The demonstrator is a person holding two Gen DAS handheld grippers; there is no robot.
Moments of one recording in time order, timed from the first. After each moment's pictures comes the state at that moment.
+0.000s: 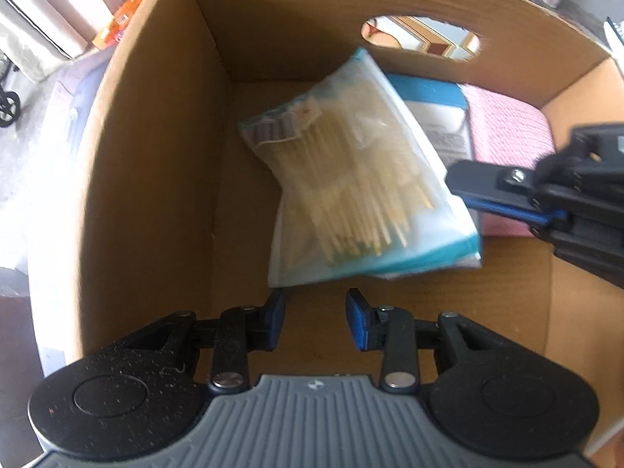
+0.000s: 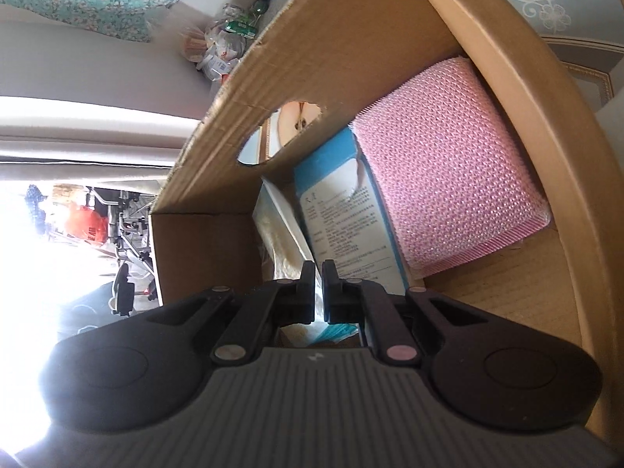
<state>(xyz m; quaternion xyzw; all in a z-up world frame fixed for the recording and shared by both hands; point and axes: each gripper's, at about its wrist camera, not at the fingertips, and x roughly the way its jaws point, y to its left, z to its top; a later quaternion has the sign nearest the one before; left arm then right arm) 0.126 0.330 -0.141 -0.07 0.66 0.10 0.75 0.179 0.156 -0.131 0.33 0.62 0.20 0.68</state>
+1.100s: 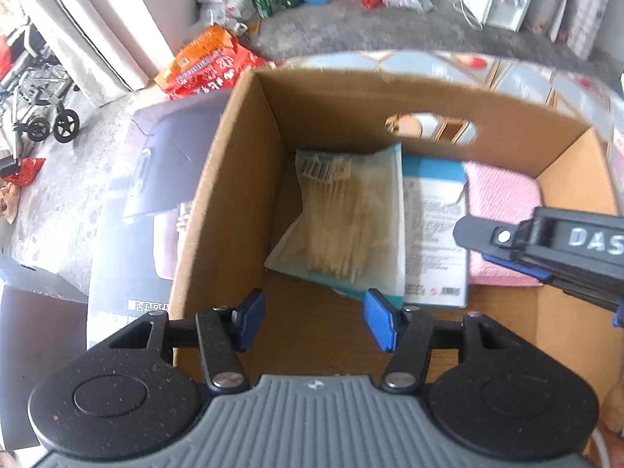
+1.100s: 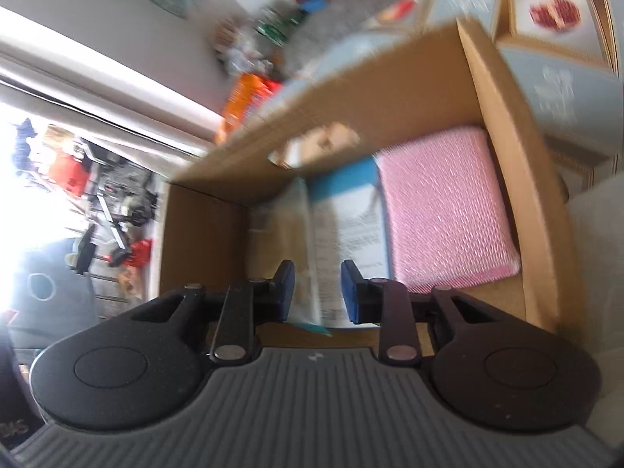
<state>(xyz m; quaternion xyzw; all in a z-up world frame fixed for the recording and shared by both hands) 0.109 0.303 -0.070 -0.05 0.58 0.18 0.79 0.162 0.158 -0.070 0.23 0.56 0.26 0.75</state>
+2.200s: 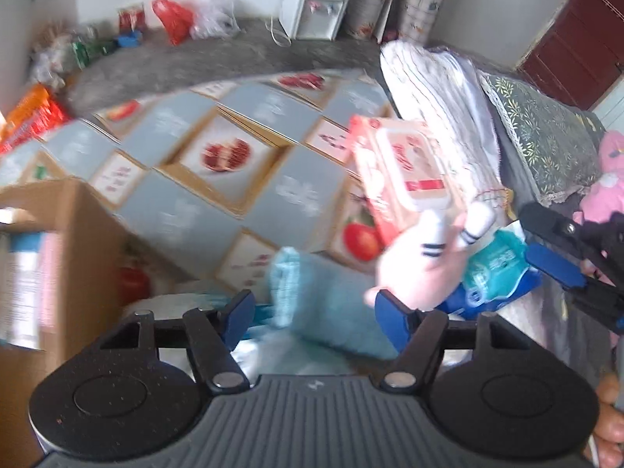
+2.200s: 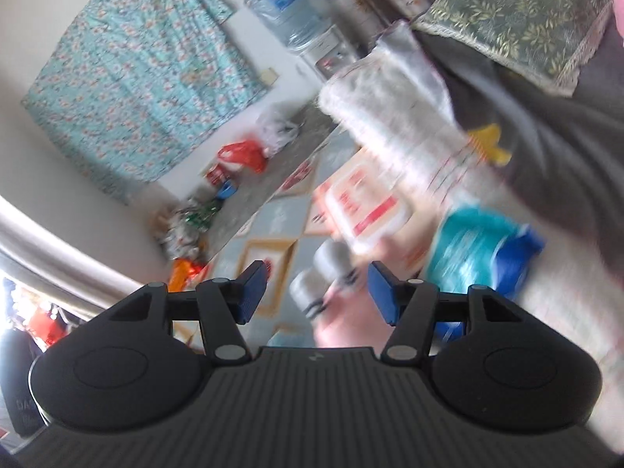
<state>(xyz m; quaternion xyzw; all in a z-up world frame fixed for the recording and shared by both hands) 0.219 -0.011 -0.061 -0.10 0.55 -0.02 0.83 0.223 -0.283 -0.025 0.29 0.41 0.09 0.86</state>
